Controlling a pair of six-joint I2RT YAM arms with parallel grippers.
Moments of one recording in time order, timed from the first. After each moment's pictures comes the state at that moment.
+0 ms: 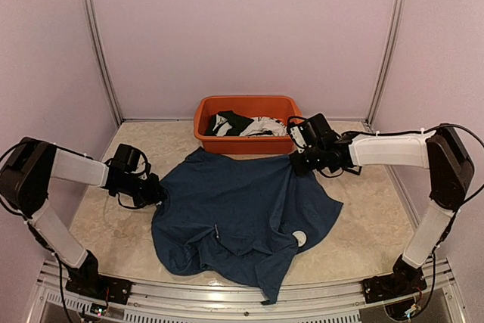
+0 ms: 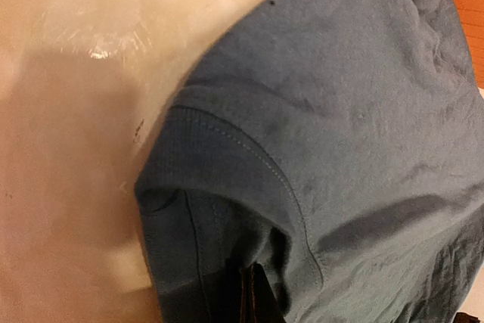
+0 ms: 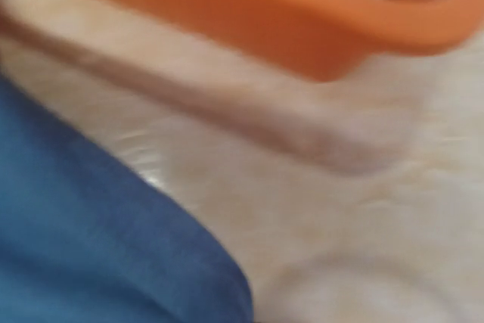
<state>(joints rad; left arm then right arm) -0.24 1.61 0.67 -0.07 0.33 -0.66 0.65 1.73 1.13 -0.21 0.21 0.10</state>
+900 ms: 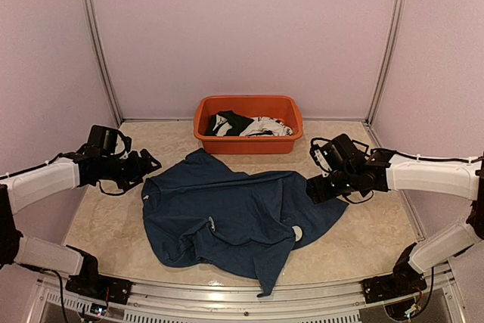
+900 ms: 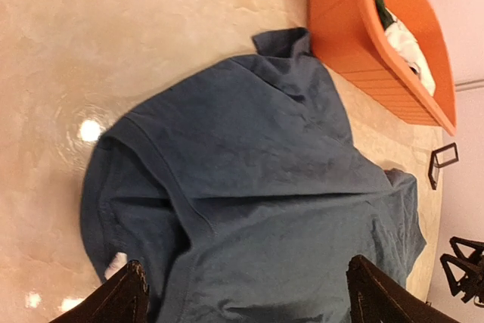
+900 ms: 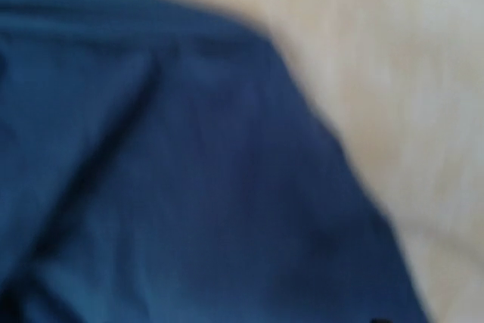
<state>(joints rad) -0.18 1.27 0.73 -0.26 0.27 -0.66 0.72 1.41 0.91 -0.43 0.25 0.25</state>
